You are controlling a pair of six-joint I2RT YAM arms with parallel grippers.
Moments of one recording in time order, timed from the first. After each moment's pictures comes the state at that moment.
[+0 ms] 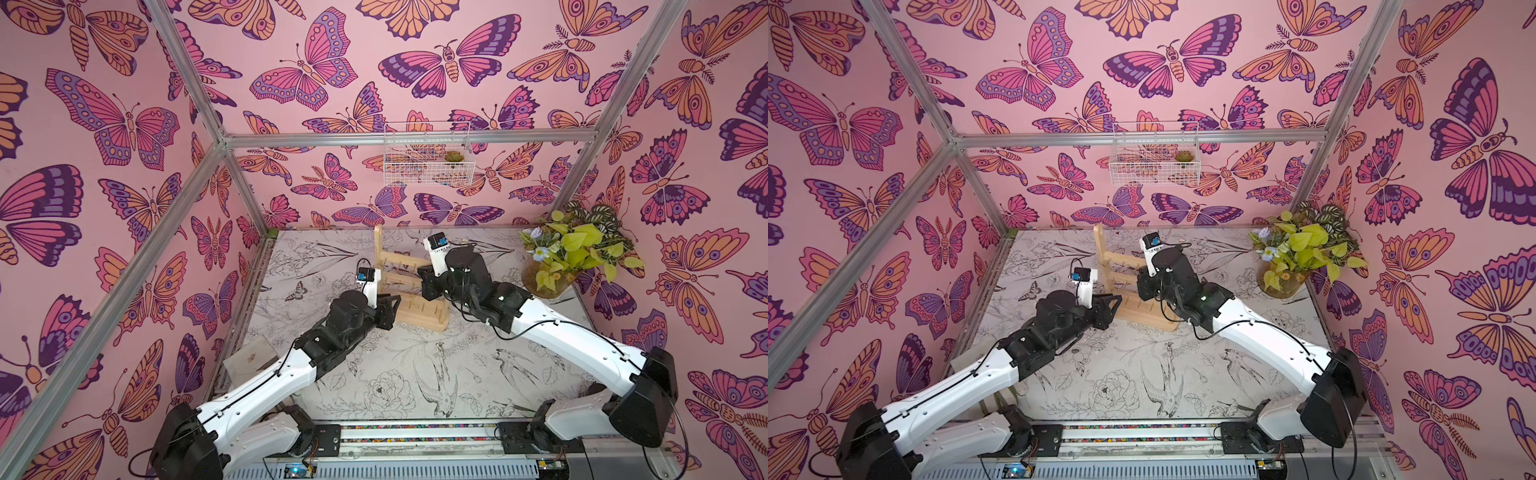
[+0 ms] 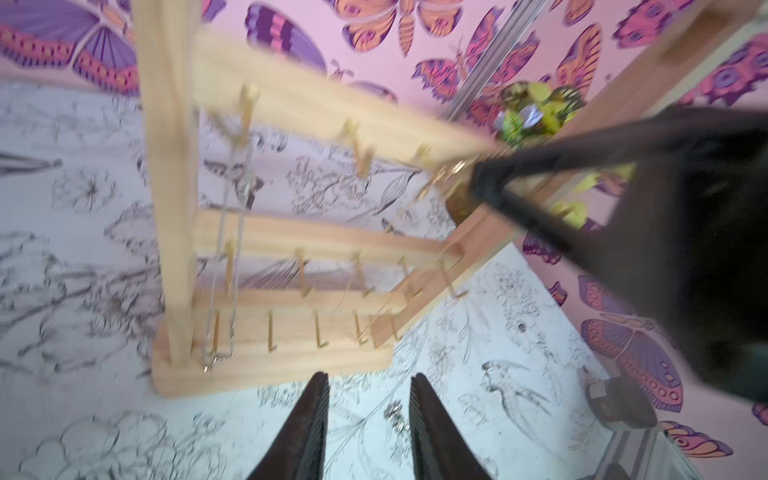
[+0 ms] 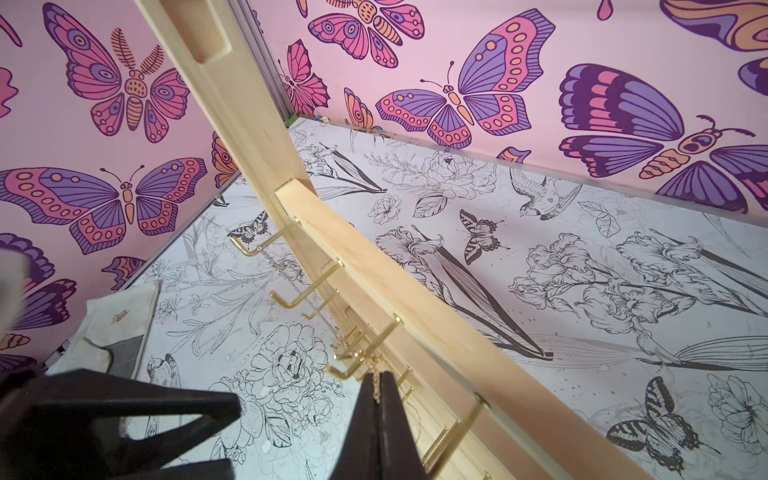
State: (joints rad) left arm -0.72 1.07 0.67 0.00 -0.02 -0.52; right arm 0.79 1.41 1.23 -0.29 0.14 0.28
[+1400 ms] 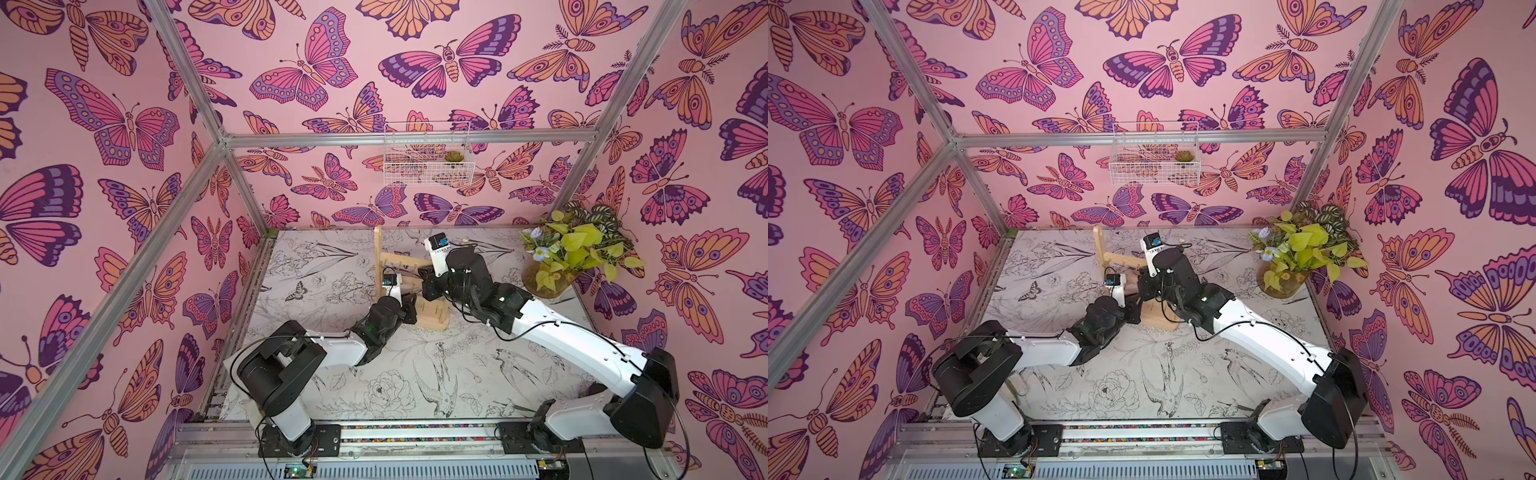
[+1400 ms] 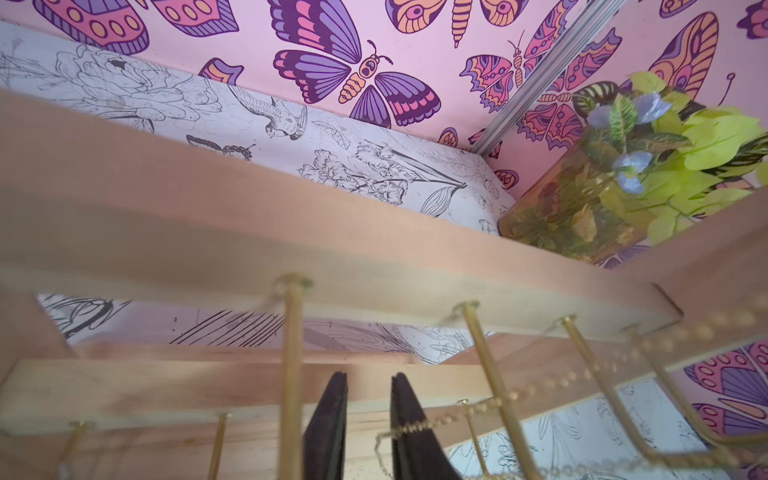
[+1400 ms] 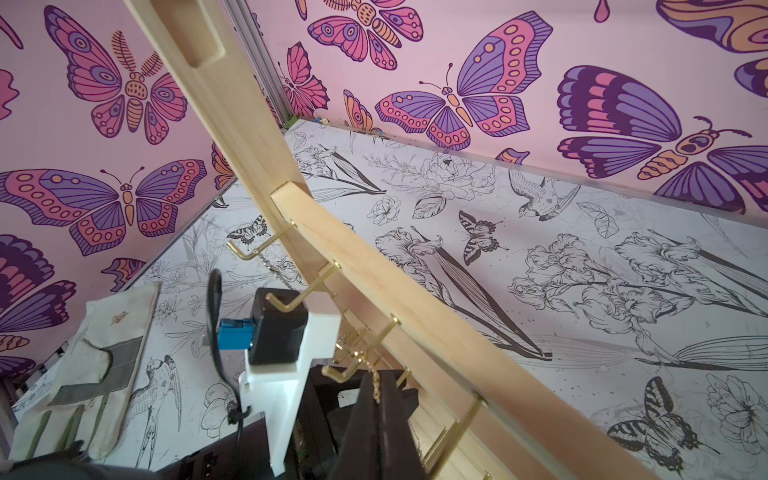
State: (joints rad) left arm -0.77 1.67 0.68 0.69 -0.18 -0.56; right arm 0.79 1.40 1.22 -0.29 0.15 0.28
